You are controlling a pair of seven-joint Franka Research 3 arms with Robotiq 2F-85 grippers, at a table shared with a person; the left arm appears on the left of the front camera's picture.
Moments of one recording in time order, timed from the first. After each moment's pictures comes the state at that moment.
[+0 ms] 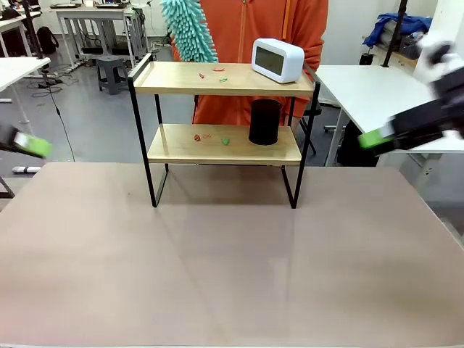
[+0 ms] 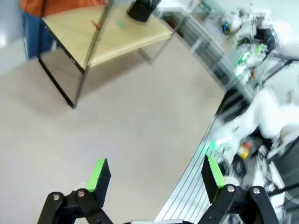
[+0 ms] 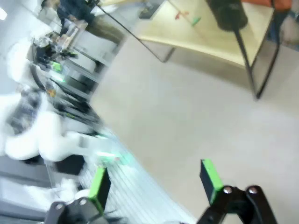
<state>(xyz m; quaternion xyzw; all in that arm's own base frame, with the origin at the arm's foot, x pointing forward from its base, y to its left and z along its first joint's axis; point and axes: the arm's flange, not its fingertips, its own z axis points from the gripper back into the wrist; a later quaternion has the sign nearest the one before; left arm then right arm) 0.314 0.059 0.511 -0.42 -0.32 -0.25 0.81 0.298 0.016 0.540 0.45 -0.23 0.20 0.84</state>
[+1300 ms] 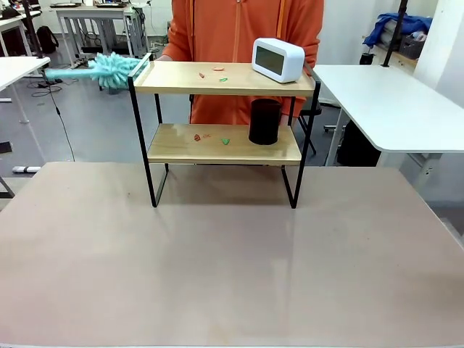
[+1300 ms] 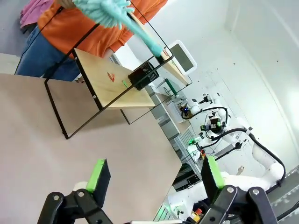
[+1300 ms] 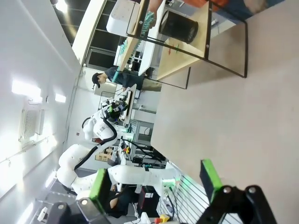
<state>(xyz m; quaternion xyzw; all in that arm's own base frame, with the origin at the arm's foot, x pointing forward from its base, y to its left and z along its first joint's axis) 0.330 0.136 0.442 -0.57 -0.38 -0.07 0.73 0.274 -0.144 0.467 0.60 -0.22 -0.01 0.76</state>
